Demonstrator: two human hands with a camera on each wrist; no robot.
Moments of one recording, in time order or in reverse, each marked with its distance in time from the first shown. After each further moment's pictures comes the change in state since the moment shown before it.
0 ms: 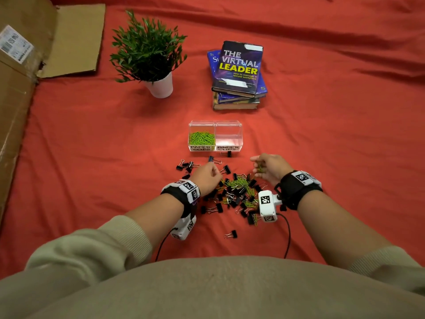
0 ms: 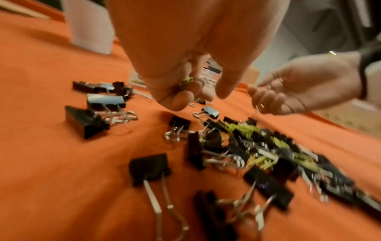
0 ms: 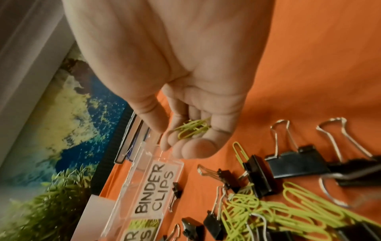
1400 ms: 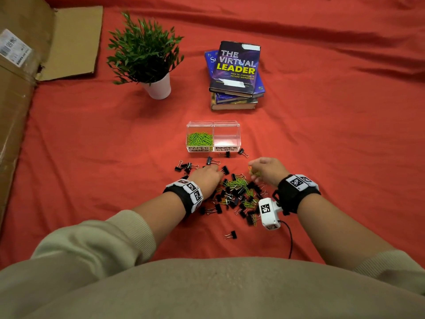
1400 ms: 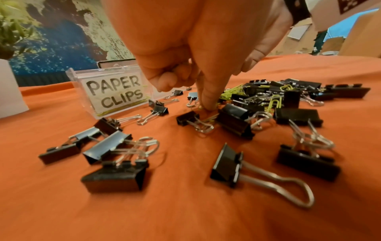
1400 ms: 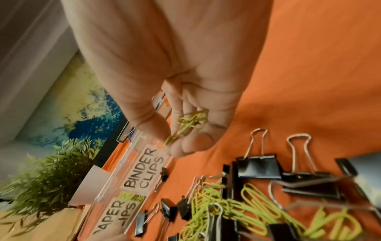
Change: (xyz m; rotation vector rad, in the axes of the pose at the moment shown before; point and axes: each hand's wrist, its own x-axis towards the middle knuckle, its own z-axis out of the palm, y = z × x) left_hand 0.003 0.004 0.000 0.822 -0.103 0.383; right_hand -0.004 0.011 -0.004 -0.283 0.006 -0.051
